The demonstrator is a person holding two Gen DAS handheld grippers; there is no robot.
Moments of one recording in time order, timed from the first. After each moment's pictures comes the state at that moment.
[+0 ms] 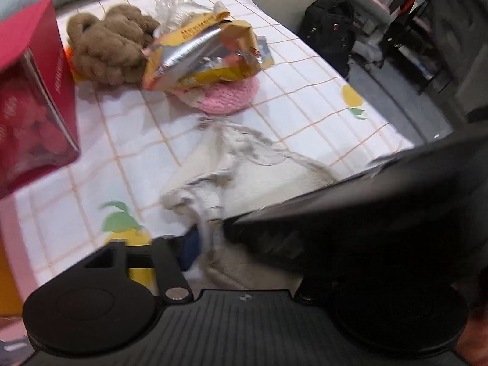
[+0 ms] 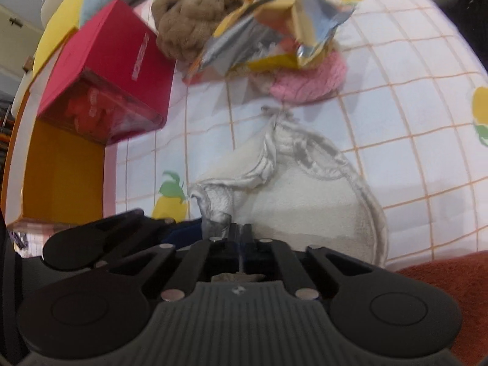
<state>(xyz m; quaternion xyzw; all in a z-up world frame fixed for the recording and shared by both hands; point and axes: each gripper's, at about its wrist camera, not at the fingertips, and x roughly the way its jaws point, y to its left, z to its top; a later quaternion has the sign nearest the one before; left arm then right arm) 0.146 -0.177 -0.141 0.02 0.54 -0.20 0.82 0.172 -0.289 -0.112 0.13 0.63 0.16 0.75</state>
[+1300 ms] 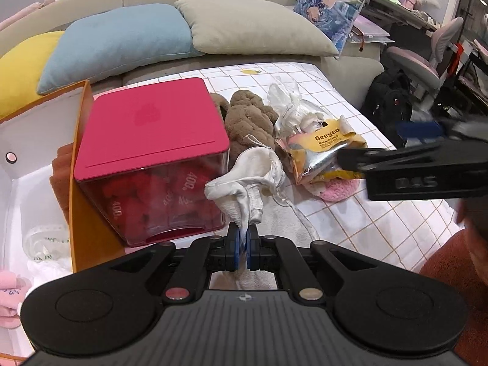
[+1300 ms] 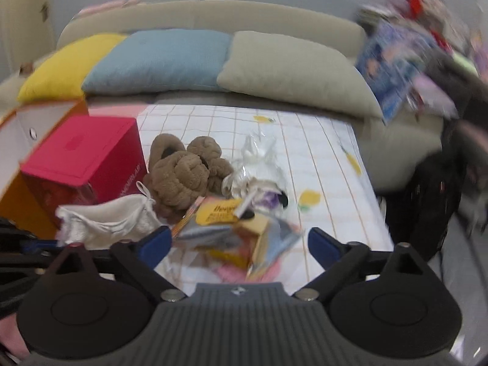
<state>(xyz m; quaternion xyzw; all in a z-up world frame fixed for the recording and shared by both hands) 0.148 -0.088 -0.081 0.01 0.44 -0.09 0.89 0.194 -0.267 -0.043 -0.09 0.38 0.13 0.91</state>
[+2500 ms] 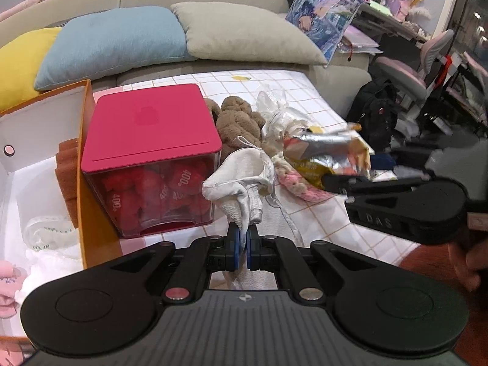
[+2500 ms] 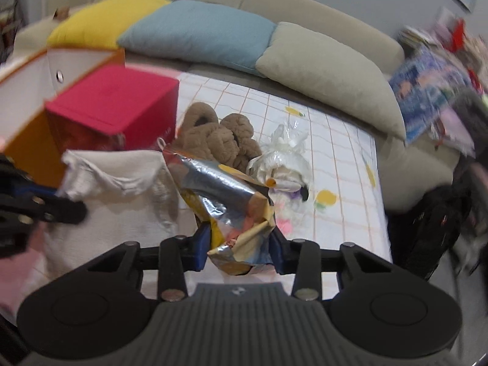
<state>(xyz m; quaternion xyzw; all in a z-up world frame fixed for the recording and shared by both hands) 0.131 -0.076 -0.065 -0.02 0.43 -0.12 0.89 0.164 -0.250 -0.038 -0.16 0.40 0.17 0.89</state>
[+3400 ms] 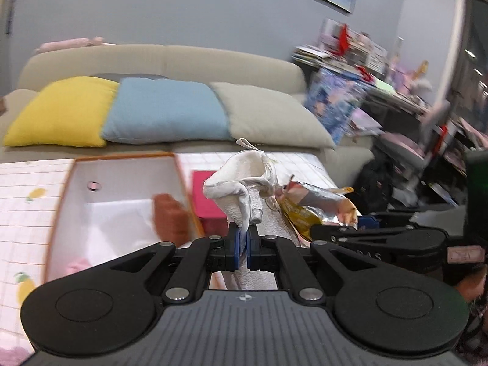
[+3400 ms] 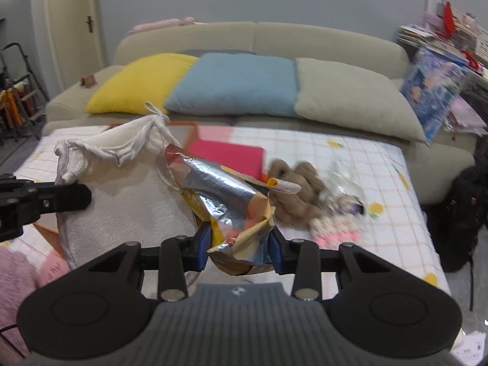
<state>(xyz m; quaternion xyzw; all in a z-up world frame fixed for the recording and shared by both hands) 0.038 0.009 0.036 -0.07 0.30 -0.07 0.95 0.084 -0.190 0.045 -0.05 0.36 0.21 0.91</state>
